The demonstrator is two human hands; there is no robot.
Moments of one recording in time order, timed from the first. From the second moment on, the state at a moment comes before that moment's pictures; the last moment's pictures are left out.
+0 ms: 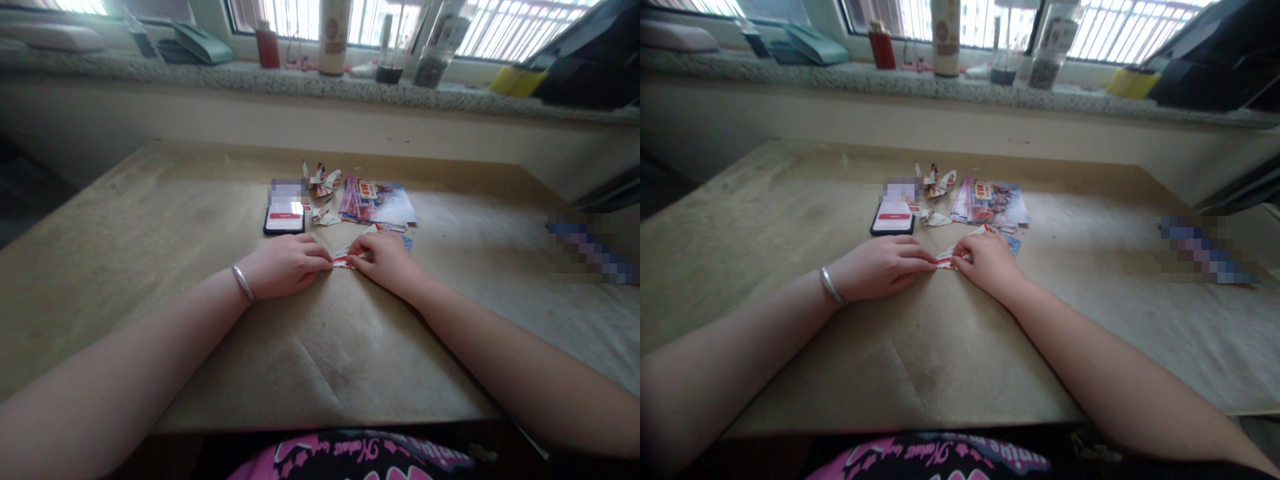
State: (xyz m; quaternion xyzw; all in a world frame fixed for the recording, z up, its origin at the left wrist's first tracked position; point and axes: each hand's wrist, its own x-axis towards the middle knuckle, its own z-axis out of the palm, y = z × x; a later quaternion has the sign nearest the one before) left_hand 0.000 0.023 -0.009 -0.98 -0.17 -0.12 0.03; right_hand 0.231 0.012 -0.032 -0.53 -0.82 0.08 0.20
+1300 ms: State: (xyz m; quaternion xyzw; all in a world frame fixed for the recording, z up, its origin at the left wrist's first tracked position) left_hand 0.002 0.023 -0.009 -0.98 -0.18 -0.10 0.03; right_hand 0.244 0.002 -0.015 -0.30 -0.94 -0.08 0.14
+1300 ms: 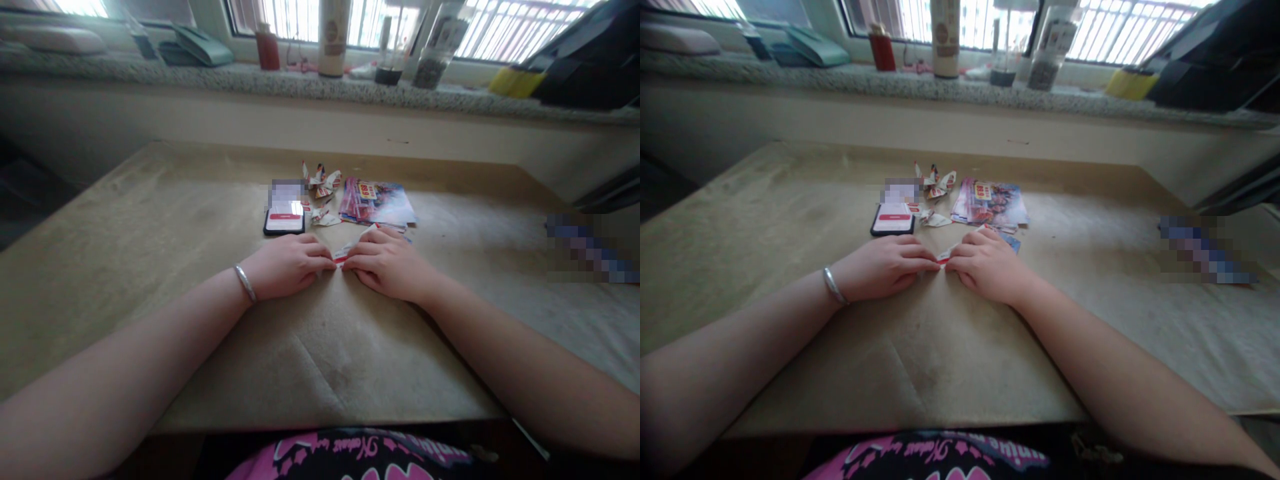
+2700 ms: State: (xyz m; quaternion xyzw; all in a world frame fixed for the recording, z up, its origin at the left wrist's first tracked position) left_hand -0.003 0.022 -0.007 -0.98 -0.18 -0.11 0.02; right_hand 0.279 -0.001 -0.014 -0.31 -0.94 -0.08 0.11
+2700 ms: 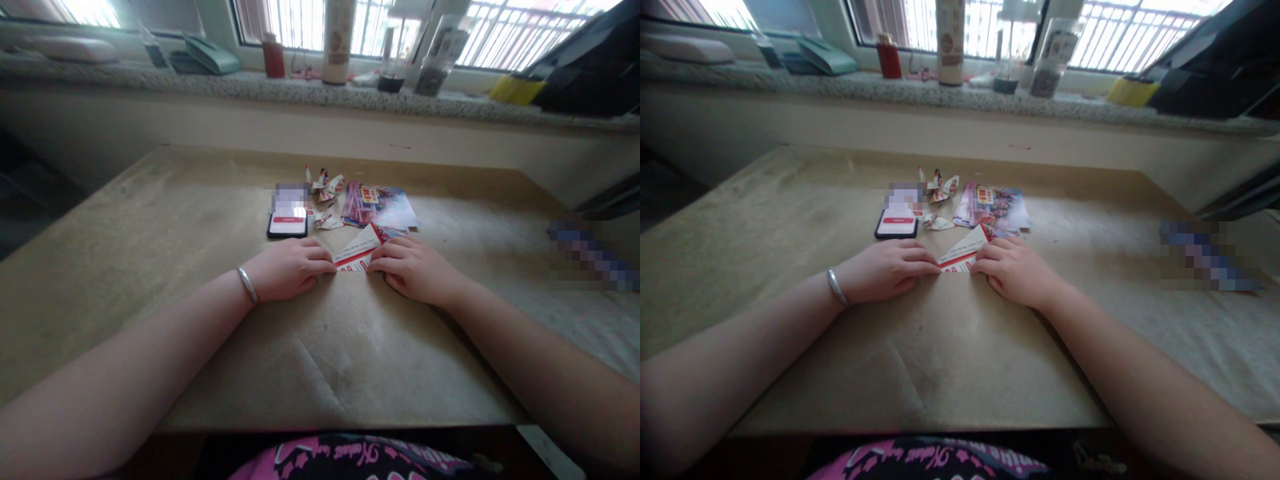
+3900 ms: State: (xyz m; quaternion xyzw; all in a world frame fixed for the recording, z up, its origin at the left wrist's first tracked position) left_hand -0.002 0.026 -0.002 -0.98 -0.19 -0.09 -0.01; right_hand 0.309 0.000 -0.013 -0.32 -0.93 -0.04 0.15
